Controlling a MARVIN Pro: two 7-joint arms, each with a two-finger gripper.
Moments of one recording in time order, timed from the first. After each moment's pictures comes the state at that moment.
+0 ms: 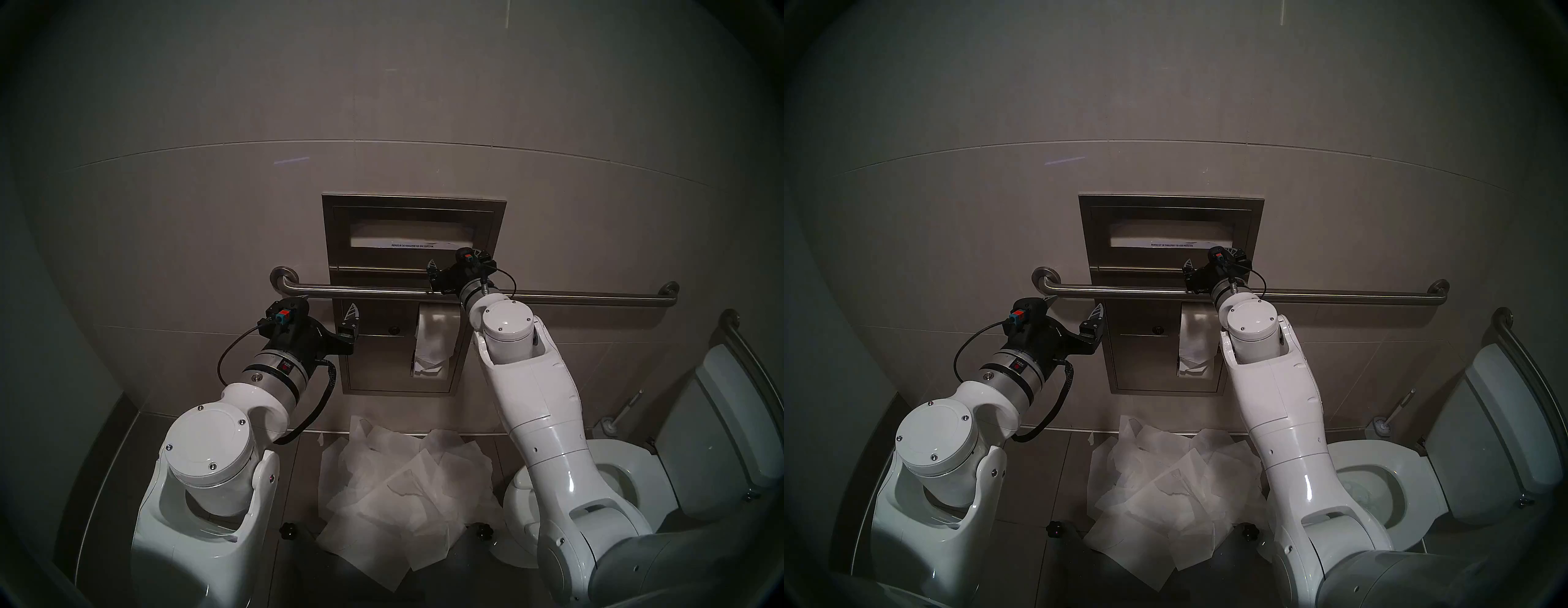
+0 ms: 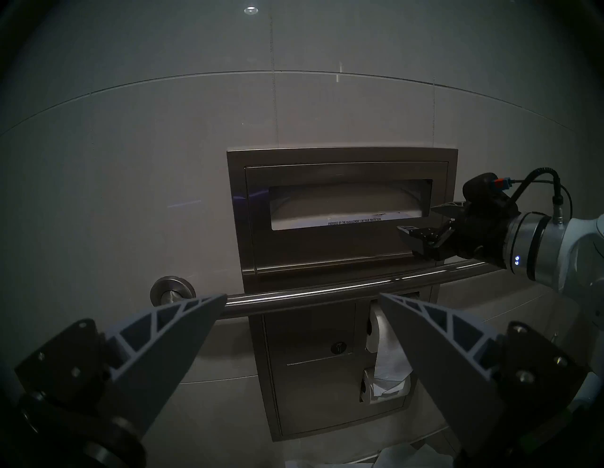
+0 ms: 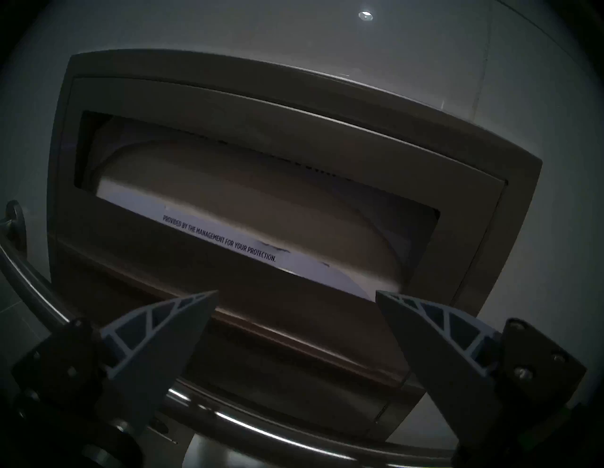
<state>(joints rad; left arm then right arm) 1.99 -1.47 -1.46 -2.36 0.01 0.45 -0.07 -1.19 -1.54 1.44 -1.39 -0.23 0.21 0.11</state>
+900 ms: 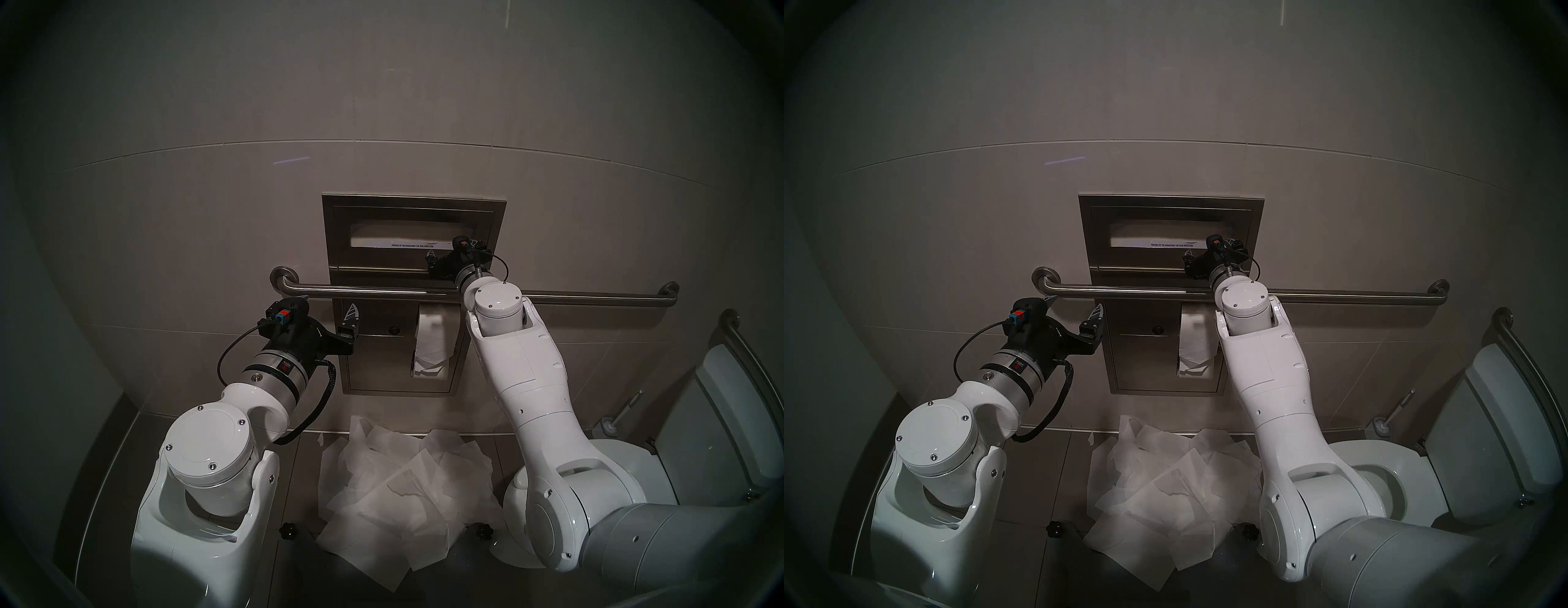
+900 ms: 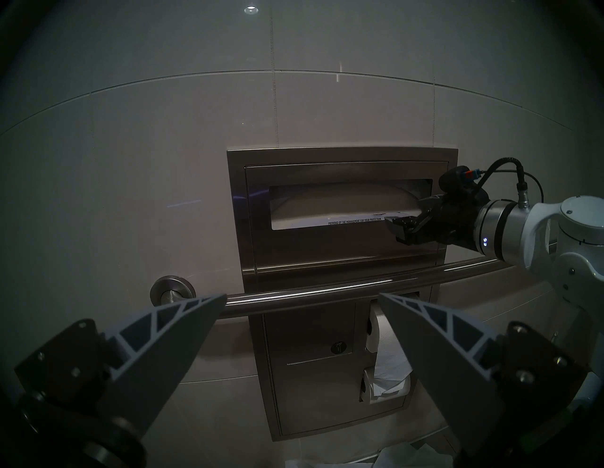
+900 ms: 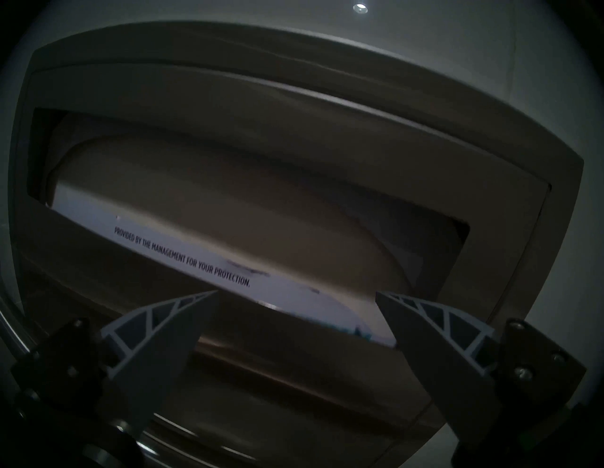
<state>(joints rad) 1.99 -1.47 -1.46 -2.36 0.01 0.45 -0.07 -1.03 -1.58 1.48 -1.19 -0.26 0.16 0.10</state>
